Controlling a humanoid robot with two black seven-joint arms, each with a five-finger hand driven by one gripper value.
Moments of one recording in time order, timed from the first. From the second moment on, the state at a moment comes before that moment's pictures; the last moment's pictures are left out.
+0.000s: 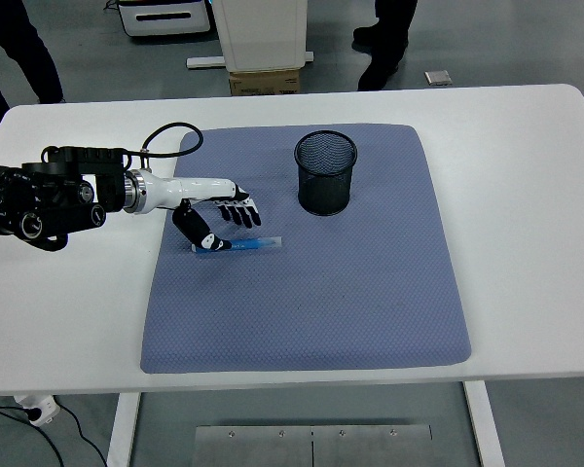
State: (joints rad) left arm -1.47 0.36 0.72 -1.00 0.60 -0.03 -0.45; right arm -0.01 0.00 0.59 0.25 0.09 0.04 0.03
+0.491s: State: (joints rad) left arm -1.45 0.32 0.72 -0.99 0.61 0.04 -0.45; right arm -0.01 0.00 0.59 0.25 0.09 0.04 0.03
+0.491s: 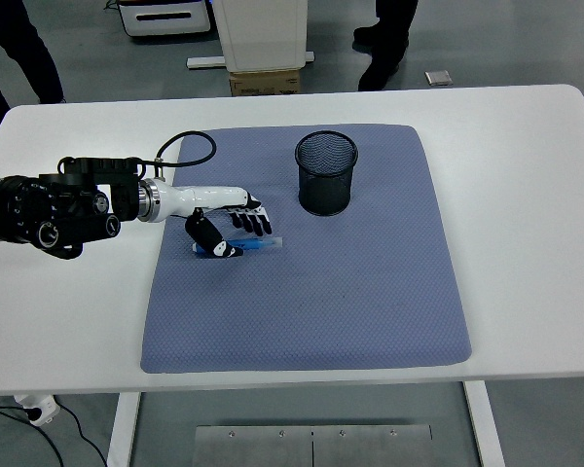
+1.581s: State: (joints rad) left arm -1.43 0.32 0.72 -0.99 0.63 0.05 -0.45; right arm -0.01 0.00 0.59 0.25 0.09 0.04 0.03
